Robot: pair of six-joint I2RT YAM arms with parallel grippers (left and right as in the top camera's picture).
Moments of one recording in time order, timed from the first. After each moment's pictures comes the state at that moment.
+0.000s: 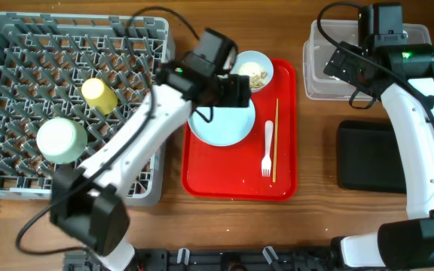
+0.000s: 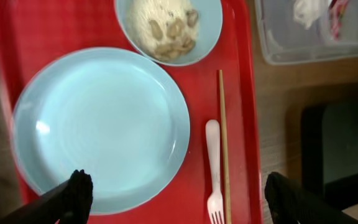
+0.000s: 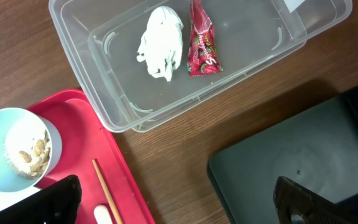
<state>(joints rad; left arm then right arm) -0.56 1.78 1.57 -0.84 0.16 -0.48 0.06 1.60 1.62 -1.14 0.27 0.53</state>
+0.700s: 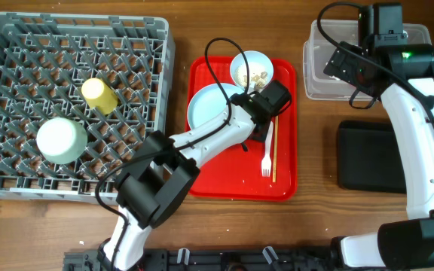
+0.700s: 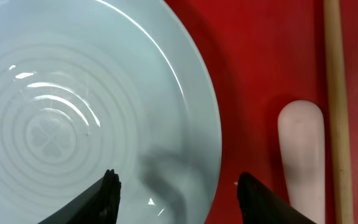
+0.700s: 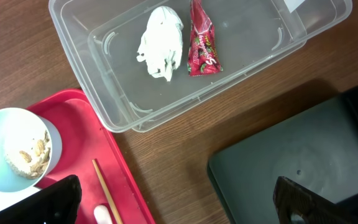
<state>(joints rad) -0.82 2.12 1.55 -0.75 -0.21 -0.49 0.06 1.60 1.62 -1.14 0.27 0.53</state>
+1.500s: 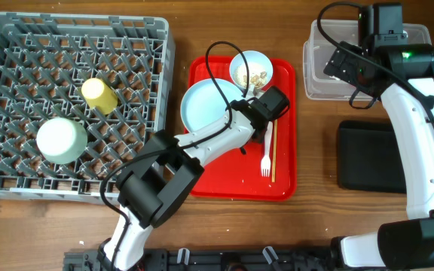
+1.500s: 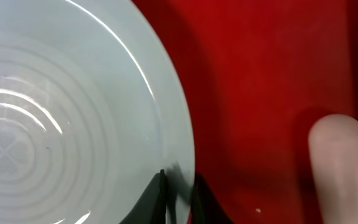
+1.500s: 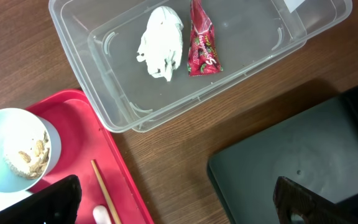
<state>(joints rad) -0.82 2.13 1.48 -0.65 -0.29 -0.46 0.06 1.60 1.62 -1.14 0.27 0.53</state>
